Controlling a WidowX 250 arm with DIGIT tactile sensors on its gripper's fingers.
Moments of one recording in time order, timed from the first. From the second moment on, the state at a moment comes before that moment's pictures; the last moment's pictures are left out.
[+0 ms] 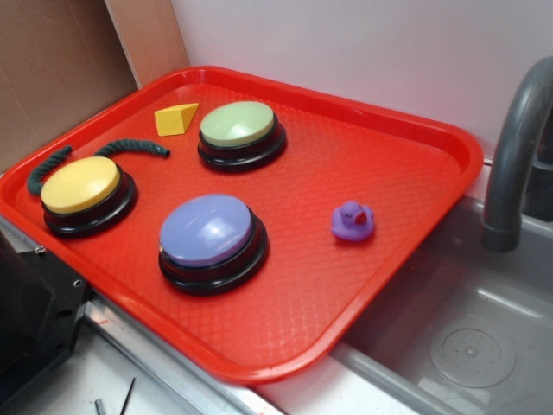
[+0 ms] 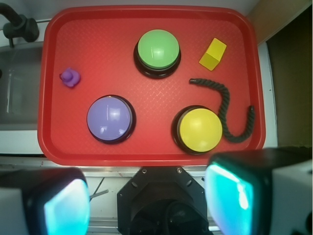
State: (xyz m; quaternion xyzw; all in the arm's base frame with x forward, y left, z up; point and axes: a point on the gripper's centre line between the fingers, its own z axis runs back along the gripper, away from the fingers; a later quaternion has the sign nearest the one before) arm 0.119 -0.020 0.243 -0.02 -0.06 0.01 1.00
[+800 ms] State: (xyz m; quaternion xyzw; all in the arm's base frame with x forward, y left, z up) arm 0.205 -0.116 0.161 -0.03 -0.07 -0.24 0.97
